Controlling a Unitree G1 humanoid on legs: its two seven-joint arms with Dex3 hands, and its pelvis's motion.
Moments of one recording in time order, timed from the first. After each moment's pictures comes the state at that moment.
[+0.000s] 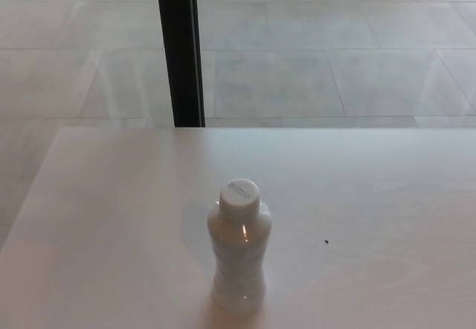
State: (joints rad) left_arm 0.45 0.44 0.49 1.09 -0.13 0.03 -0.16; right_arm 0.49 -0.51 -0.54 0.78 0.08 -0.10 0.06
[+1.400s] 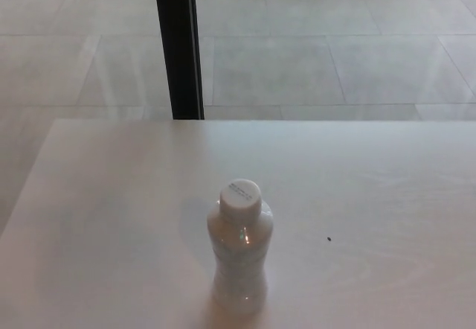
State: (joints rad) left_arm -0.10 0.42 0.64 0.06 -0.51 0.23 -0.23; right_arm -0.17 -0.54 -0.65 0.03 0.48 0.25 0.08
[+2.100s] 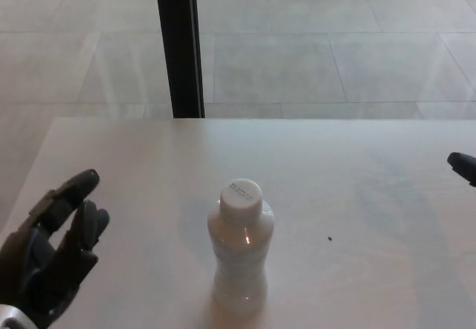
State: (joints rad) left_arm 0.02 0.20 0.26 -0.24 -0.54 0.50 -0.14; right_arm -0.12 -0.37 -0.28 -0.23 0.48 0.38 0.08
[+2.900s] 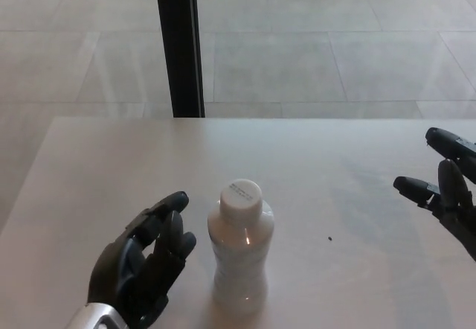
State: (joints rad) left_arm -0.02 0.02 0.08 -0.22 -0.51 0.59 -0.02; right_arm -0.14 -0.28 -0.21 -0.22 0.46 0.46 0.06
